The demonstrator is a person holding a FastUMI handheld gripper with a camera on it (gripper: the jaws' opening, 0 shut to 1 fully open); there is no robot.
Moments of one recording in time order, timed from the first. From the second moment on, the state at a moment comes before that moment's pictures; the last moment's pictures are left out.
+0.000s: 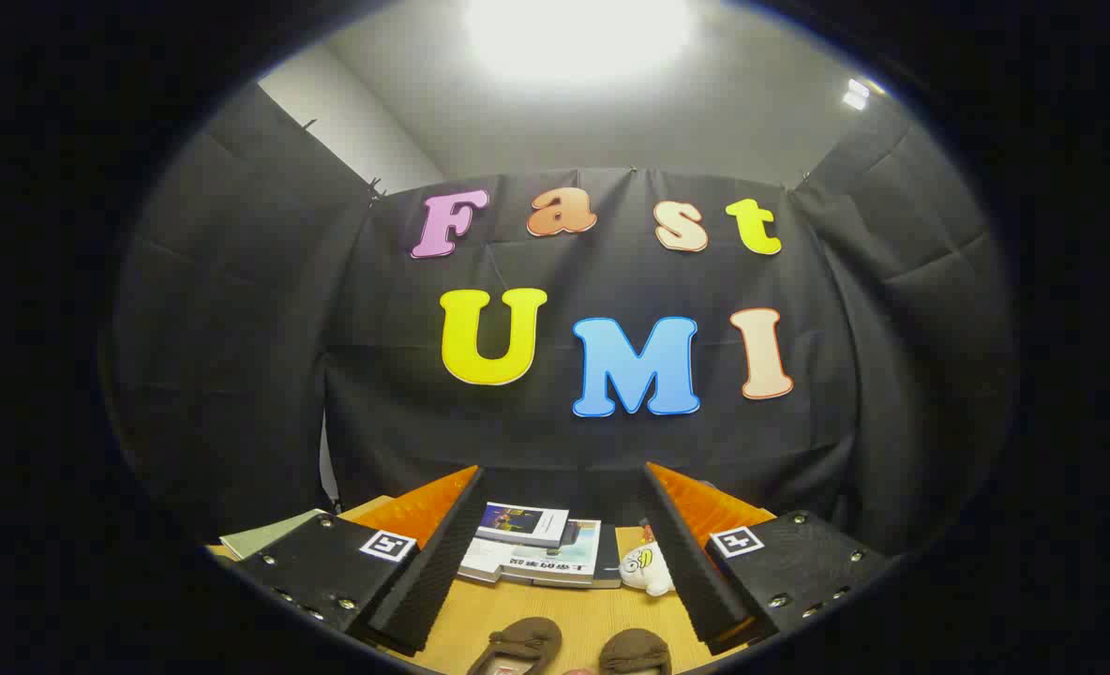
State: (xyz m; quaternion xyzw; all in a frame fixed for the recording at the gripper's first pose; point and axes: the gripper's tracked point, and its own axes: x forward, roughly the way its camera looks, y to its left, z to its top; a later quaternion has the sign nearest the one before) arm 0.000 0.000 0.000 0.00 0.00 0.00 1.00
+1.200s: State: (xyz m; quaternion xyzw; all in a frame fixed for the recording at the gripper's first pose) arm -0.011 0.019 -0.007 0.04 0.01 0.01 1.00
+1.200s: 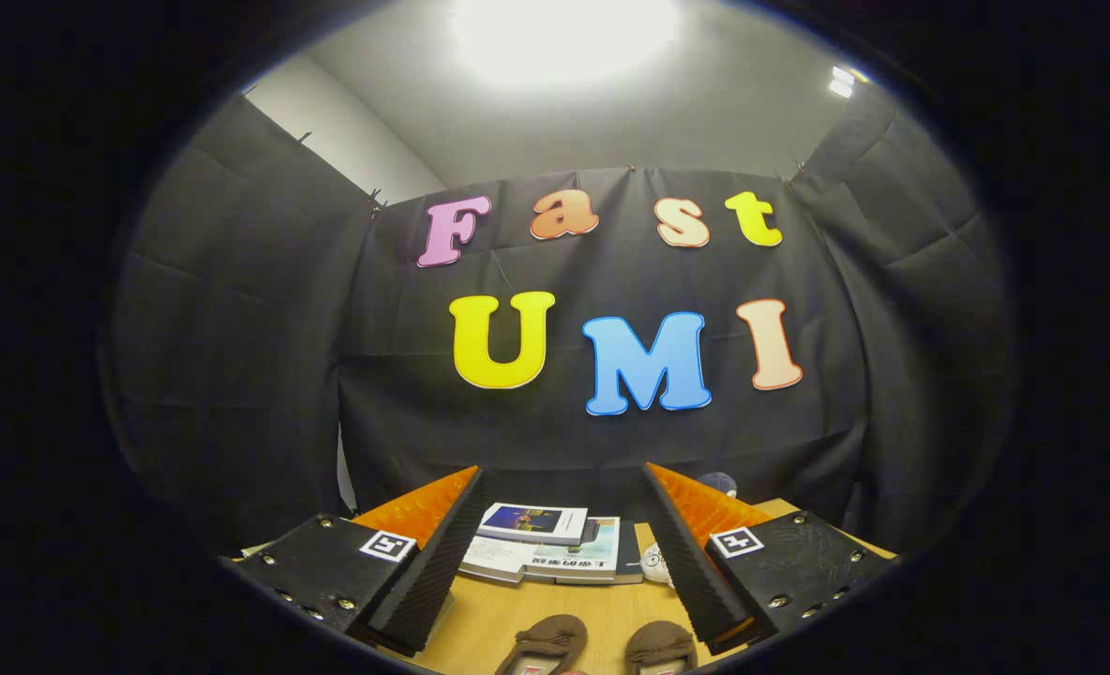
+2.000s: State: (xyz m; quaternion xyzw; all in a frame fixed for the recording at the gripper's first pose) arm -0.024 0.077 -0.093 0.23 0.15 0.08 0.96
